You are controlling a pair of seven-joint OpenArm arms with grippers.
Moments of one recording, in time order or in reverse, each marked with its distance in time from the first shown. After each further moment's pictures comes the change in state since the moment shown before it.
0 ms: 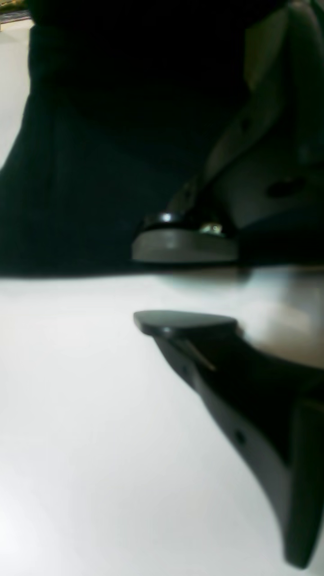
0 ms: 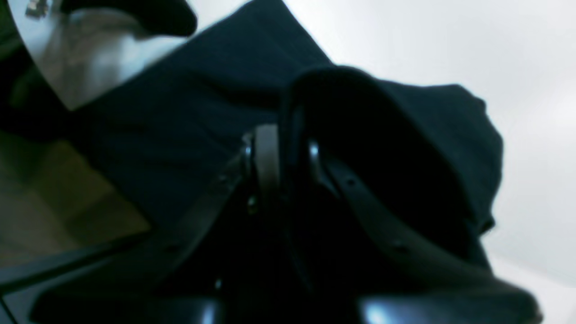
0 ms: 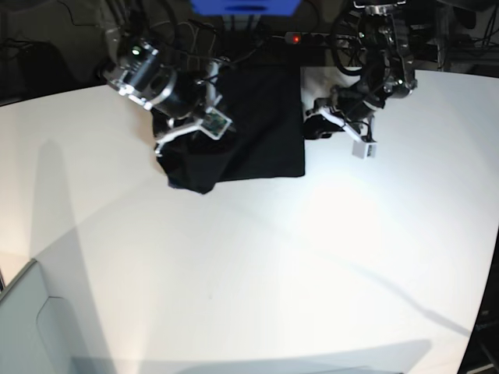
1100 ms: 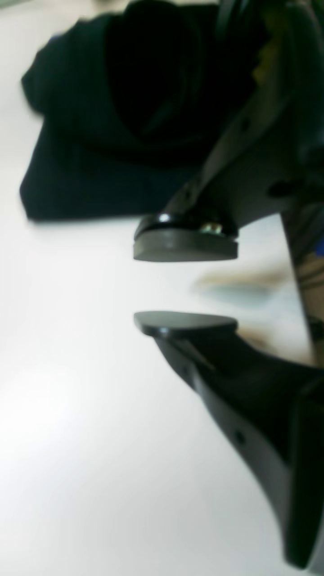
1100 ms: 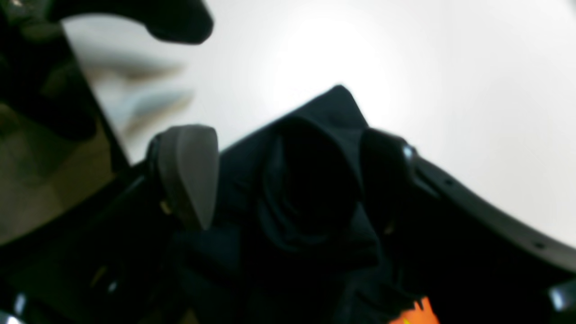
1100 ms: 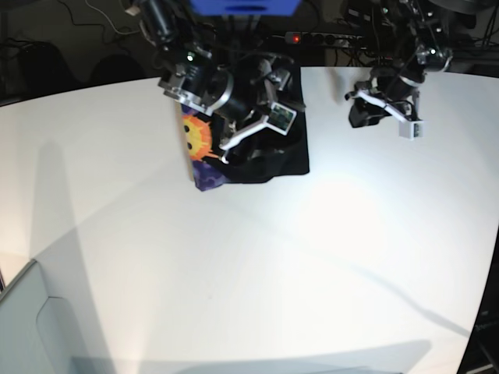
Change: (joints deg) left arm 9.9 -0.2 -14.7 15.0 0.5 0.0 2.0; right arm 5.6 -6.1 -12.6 -4.2 -4.5 0.0 0.9
